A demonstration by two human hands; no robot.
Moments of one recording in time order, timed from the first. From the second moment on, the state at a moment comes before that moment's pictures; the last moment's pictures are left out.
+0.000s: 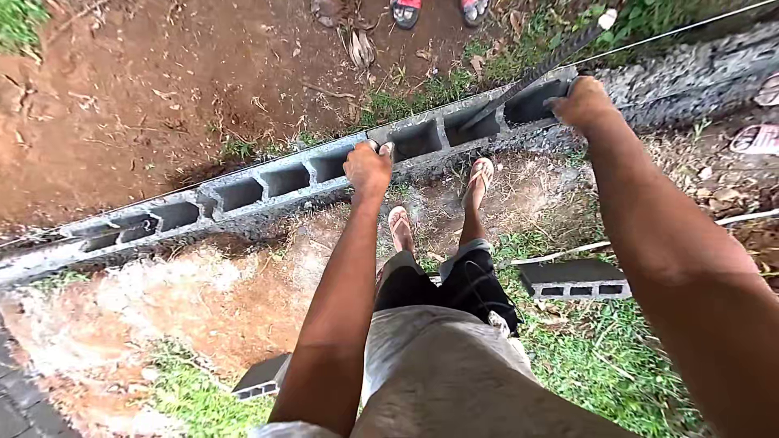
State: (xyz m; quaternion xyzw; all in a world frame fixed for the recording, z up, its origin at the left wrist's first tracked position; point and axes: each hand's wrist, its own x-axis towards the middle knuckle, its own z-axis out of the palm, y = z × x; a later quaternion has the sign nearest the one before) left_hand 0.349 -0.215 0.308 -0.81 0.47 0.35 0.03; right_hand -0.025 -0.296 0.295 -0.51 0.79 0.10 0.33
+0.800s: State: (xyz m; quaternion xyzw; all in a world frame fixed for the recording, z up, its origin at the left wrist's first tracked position) left_hand 0.351 -0.221 0.312 -0.81 0.47 0.35 0.04; right_hand -0.028 -0.302 0.292 -0.52 0.77 0.13 0.33
